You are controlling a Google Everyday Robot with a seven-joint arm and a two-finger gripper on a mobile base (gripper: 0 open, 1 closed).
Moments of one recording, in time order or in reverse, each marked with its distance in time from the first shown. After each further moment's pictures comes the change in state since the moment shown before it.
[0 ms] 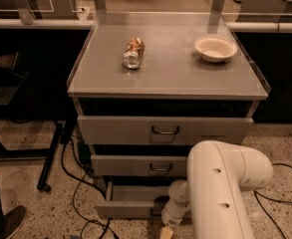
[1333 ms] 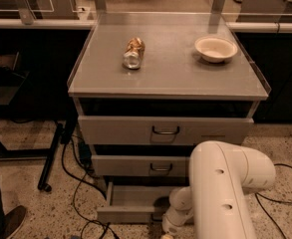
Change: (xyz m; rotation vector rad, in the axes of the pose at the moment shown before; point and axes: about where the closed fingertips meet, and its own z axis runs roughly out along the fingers) arm 0.009 0.030 0.010 -0.026 0.001 0.019
